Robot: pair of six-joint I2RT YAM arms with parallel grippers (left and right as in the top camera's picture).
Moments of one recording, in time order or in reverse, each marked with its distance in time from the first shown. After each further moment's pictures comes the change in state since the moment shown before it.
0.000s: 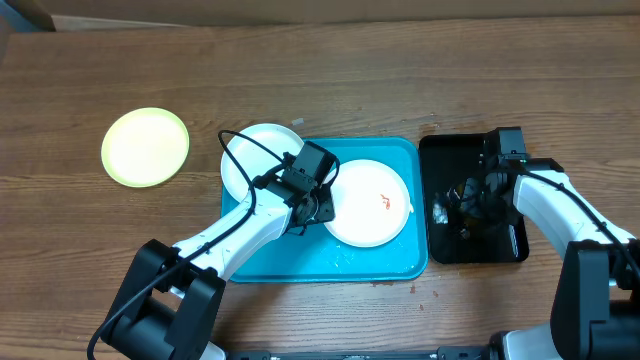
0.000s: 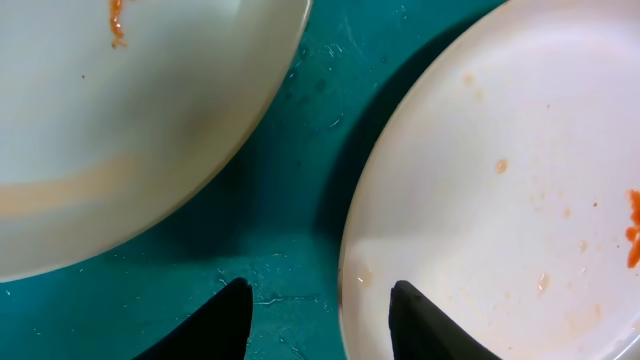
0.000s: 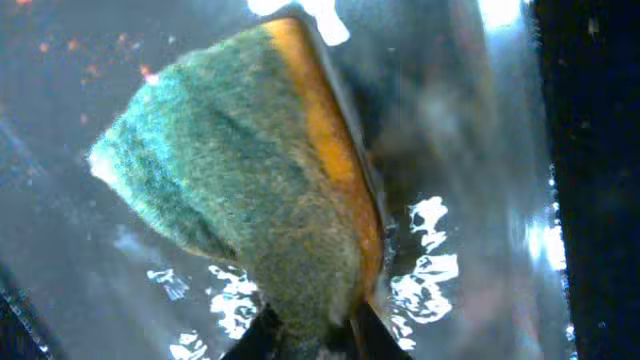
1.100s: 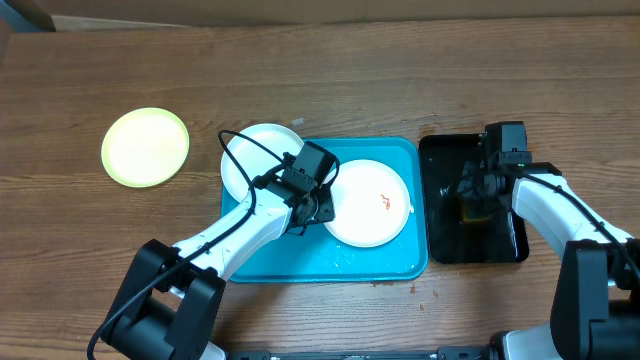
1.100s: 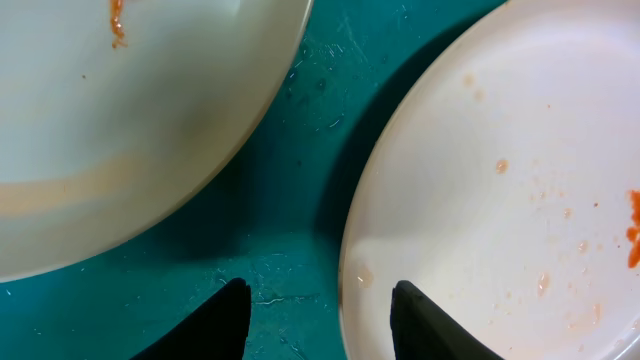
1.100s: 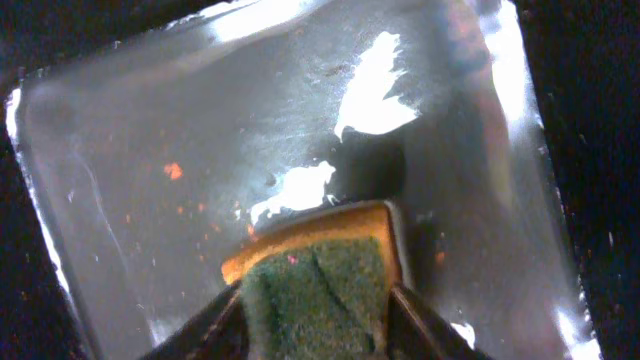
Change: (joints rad) left arm 0.000 0.000 0.000 -0.001 0.000 0.000; right arm 0.000 0.000 -0.030 0.261 -0.019 -0.002
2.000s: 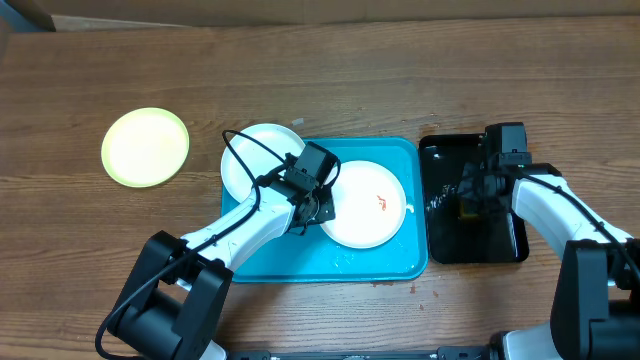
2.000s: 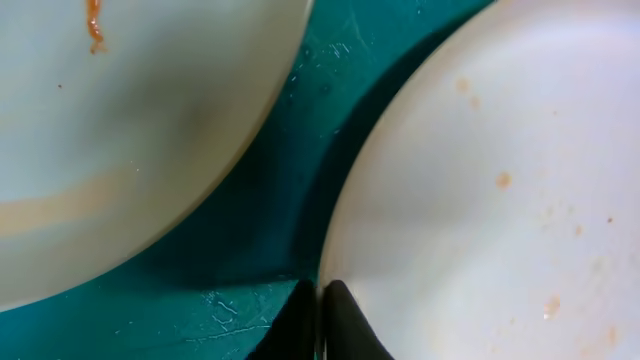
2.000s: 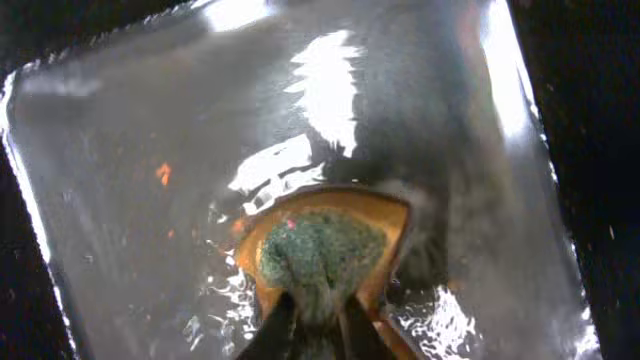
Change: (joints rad) left arm 0.000 0.037 0.000 0.023 -0.006 0.018; right arm 0.000 0.000 -0.006 0.005 0.001 -0.002
